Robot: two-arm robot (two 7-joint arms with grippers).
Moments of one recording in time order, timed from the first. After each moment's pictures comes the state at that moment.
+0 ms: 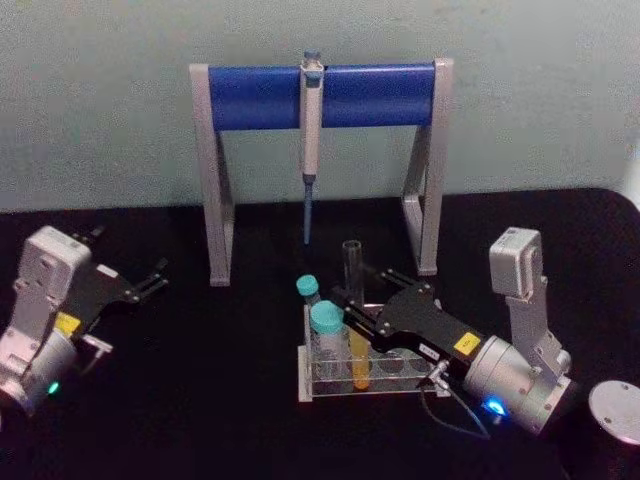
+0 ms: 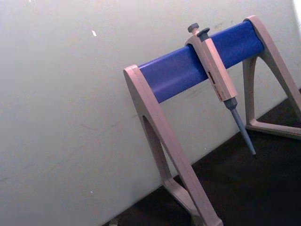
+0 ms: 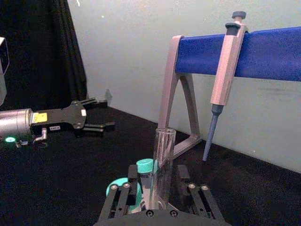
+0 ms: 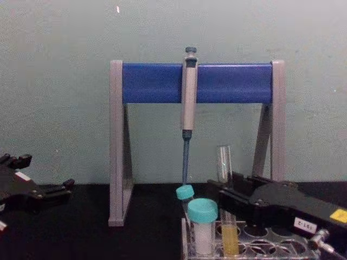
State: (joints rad) left arm -0.20 0.60 0.45 -1.41 -0.25 -0.12 0.03; right arm 0.19 0.36 -0.43 -1.42 0.45 -0.11 0.51
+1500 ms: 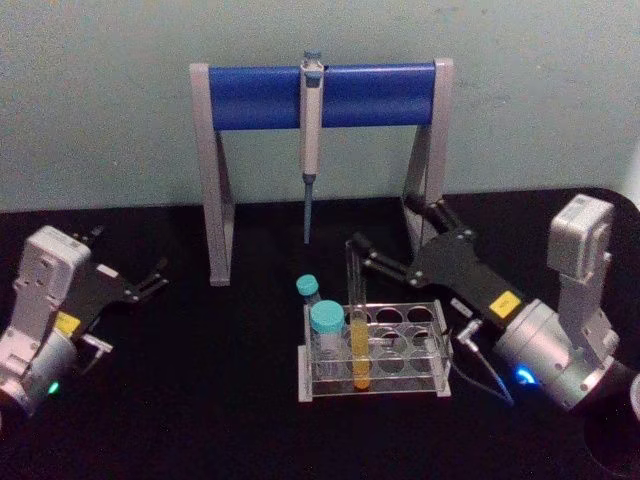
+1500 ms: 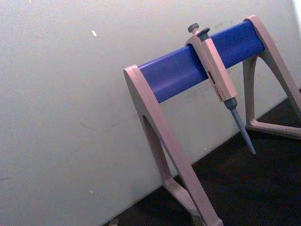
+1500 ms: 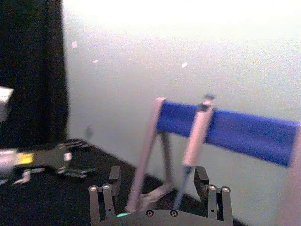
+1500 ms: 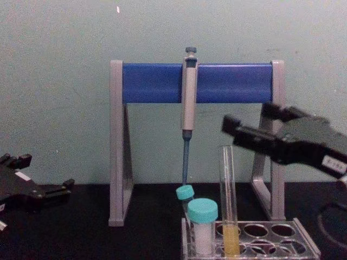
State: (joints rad) left arm -0.20 0.60 0.45 -1.41 -0.25 -0.12 0.03; right arm 0.14 0.38 -0.36 -1.57 0.40 -0.21 0.45
